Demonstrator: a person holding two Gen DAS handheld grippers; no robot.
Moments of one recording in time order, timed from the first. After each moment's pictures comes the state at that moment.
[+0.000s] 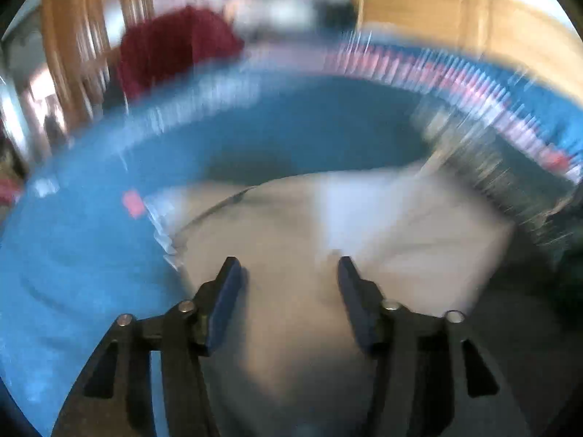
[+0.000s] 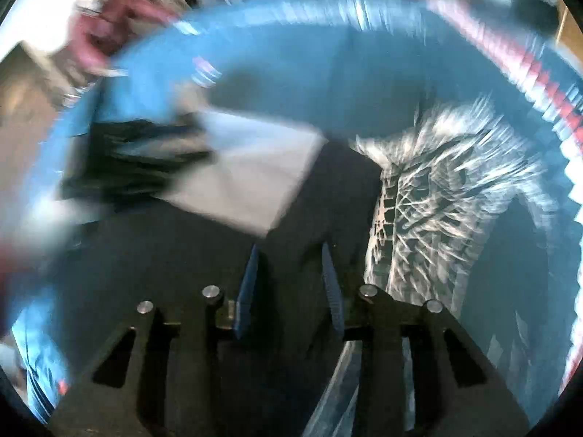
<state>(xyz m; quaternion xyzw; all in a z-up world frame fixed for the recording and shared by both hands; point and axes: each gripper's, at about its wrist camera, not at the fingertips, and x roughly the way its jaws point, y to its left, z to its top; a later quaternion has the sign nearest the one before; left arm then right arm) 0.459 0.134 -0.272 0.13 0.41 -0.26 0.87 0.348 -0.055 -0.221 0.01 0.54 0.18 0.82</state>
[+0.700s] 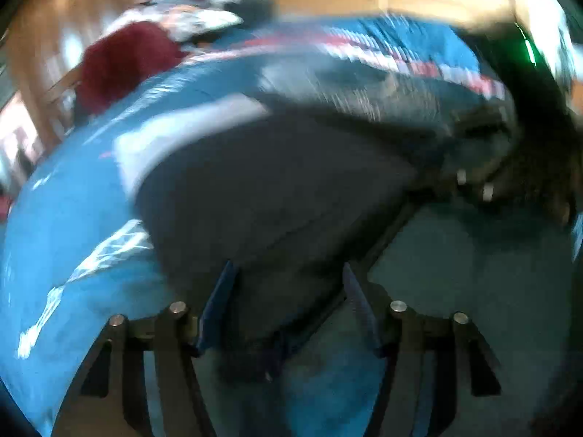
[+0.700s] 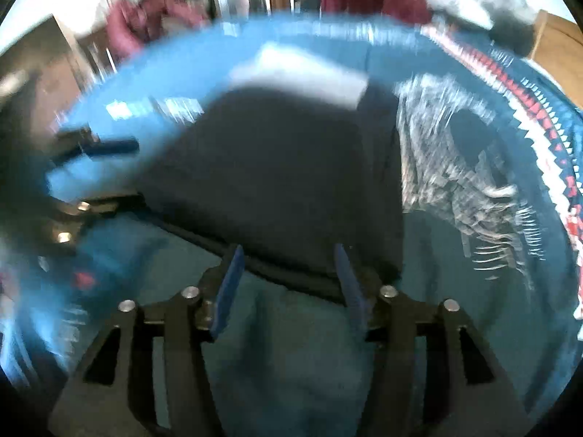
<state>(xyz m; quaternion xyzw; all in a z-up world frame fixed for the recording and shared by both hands) 0.162 0.157 -0.206 0.18 0.34 -0.31 0.87 0.106 -0.034 -0.177 -0.02 0.43 0.17 0.89</state>
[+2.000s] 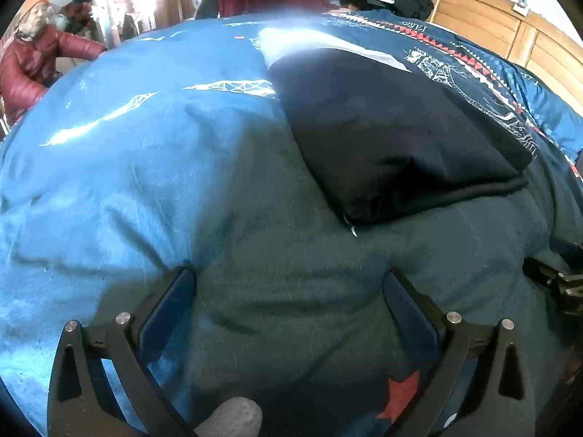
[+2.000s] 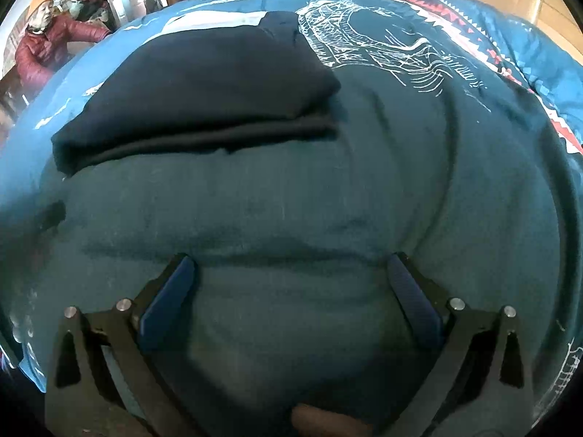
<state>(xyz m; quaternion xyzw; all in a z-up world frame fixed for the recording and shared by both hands) 0.150 0.222 -0.277 0.04 0.44 -0.11 0.89 0.063 -0.044 -0.258 0.04 0.49 -0.02 0.87</state>
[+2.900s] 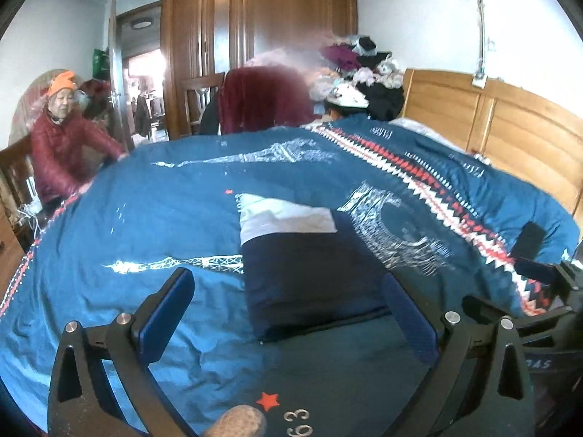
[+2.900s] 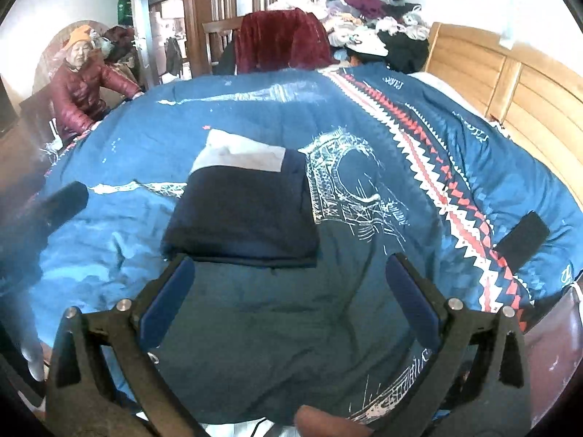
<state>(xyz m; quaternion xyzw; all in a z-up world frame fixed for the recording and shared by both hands) 0.045 0.169 -0.037 0.02 0.26 -0.11 0.96 -0.004 -0.025 -0.049 0.01 0.37 -0.02 0.93</state>
